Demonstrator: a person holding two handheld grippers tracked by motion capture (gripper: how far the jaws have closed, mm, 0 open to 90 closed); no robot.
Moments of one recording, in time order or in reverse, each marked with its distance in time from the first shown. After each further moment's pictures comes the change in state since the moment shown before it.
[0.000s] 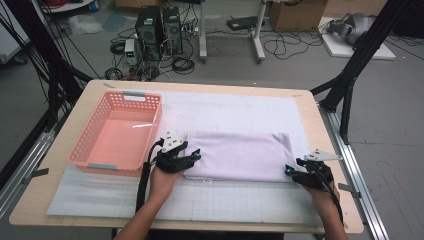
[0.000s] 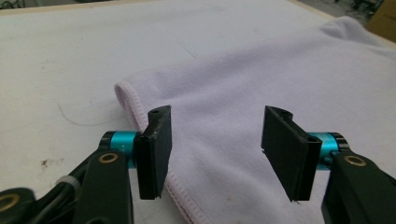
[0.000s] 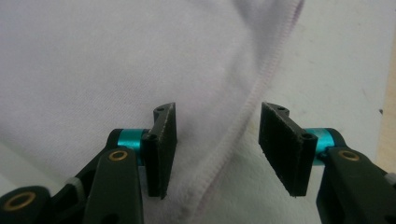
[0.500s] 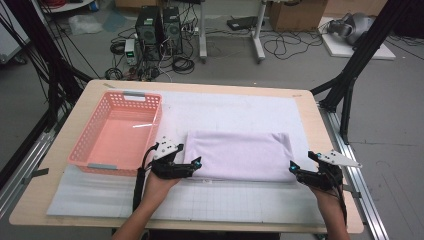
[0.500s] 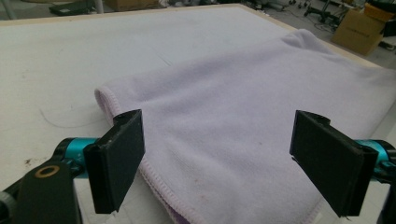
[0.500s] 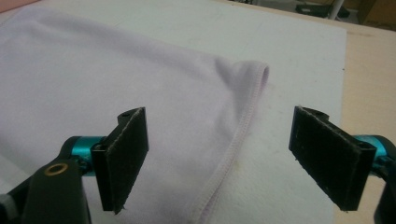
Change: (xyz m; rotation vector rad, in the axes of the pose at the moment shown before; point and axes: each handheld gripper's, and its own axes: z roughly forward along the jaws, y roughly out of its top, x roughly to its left) left arm -0.008 -0.003 -0.019 -0.035 -0.061 0.026; right arm 0.002 0.004 -0.030 -0.218 -0.019 0.035
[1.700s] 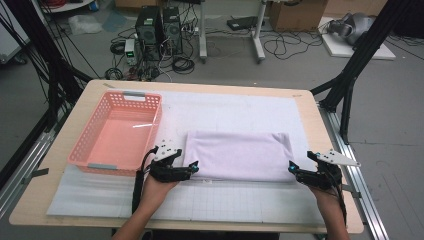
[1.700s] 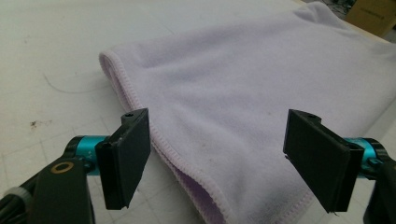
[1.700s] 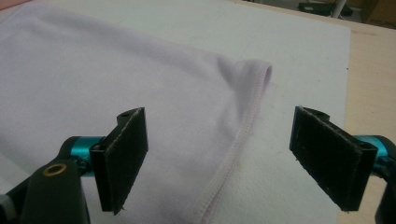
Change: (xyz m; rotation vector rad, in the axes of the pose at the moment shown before) left arm 0.004 -0.010 -0.001 0.089 0.010 -0.036; right arm 0.000 0.000 0.003 0.012 0.009 0.006
